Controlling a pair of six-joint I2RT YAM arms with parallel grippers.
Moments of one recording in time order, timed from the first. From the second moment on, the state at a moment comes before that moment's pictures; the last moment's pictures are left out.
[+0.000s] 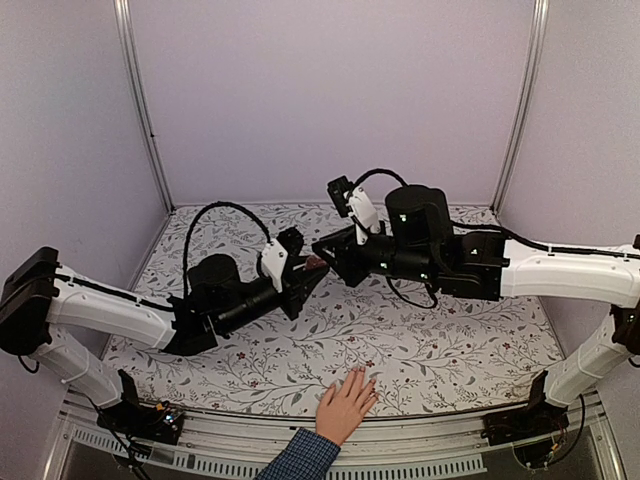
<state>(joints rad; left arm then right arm) -1.07 1.46 0.64 0.83 -0.20 0.10 1.12 1.49 1.21 -0.03 0.13 0.22</state>
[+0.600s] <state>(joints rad) -1.01 1.36 0.64 0.91 0.18 0.04 1.12 1.29 1.04 -0.06 -0.04 0.11</state>
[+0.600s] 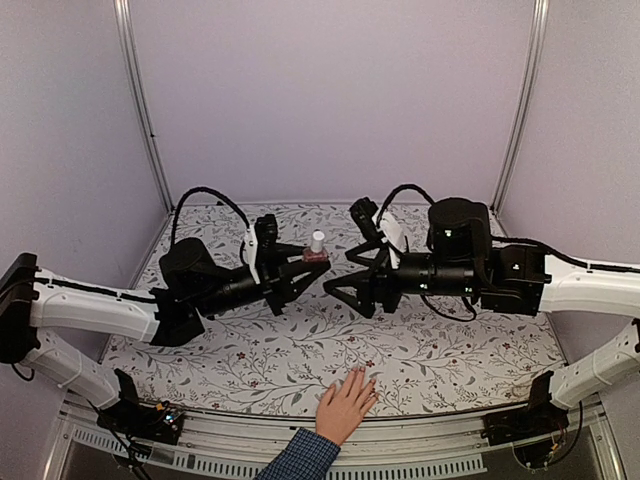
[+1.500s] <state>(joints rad) -1.00 1.52 0.80 0.83 1.23 -0.15 1.25 1.27 1.24 -0.32 -0.51 -0.40</state>
